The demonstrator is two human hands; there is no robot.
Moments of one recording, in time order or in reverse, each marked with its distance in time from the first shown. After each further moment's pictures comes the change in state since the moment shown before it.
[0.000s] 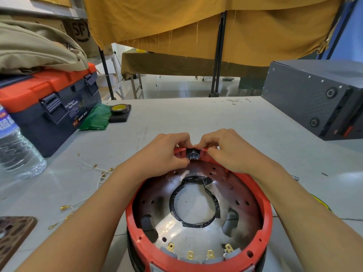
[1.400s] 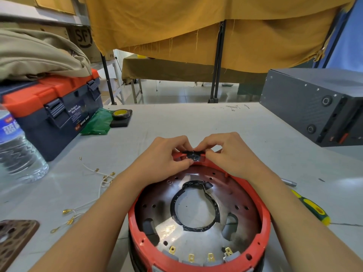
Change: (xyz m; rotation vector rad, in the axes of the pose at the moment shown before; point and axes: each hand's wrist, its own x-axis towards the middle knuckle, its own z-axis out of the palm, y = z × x) left_hand -0.007 0.000 0.000 -0.088 0.107 0.016; right_hand -0.005 -0.004 0.001 0.121 0.174 -0.054
